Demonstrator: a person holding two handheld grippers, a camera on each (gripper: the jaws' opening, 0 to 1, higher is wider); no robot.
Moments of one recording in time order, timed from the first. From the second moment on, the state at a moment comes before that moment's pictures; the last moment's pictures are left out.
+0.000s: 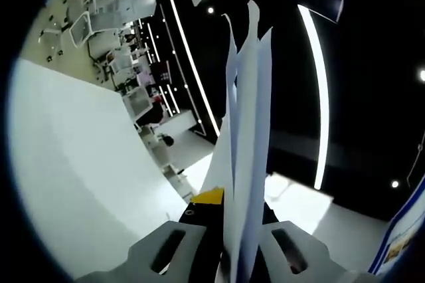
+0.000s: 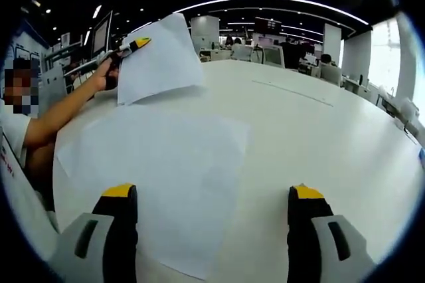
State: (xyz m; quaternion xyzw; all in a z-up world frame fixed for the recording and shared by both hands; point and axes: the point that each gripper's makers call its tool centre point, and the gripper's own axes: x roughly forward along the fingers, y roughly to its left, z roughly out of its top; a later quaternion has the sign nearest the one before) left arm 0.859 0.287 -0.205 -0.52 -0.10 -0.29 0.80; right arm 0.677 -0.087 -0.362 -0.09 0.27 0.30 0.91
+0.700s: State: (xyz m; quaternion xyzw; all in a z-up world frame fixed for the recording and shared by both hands) left arm 0.856 0.286 -0.202 -0.52 -0.10 -0.29 0.80; right arm 0.677 -0.089 -0.361 -0.09 0.27 0.30 0.91
